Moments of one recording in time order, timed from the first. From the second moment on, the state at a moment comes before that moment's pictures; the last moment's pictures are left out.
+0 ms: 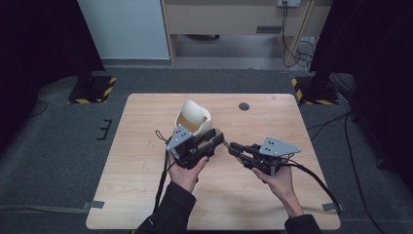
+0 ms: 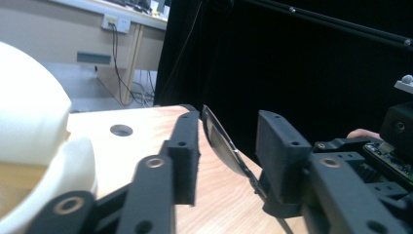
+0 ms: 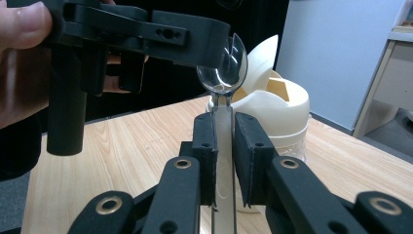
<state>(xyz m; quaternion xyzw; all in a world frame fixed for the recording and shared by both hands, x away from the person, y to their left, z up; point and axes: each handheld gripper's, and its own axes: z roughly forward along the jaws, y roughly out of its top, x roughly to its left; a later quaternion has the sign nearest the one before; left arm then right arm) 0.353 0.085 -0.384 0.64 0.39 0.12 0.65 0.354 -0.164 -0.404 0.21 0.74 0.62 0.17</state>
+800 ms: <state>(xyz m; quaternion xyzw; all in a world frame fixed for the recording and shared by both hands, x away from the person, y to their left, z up) 0.356 0.121 -0.379 0.61 0.41 0.13 0.67 0.360 -0.178 -0.411 0.24 0.74 0.61 0.17</state>
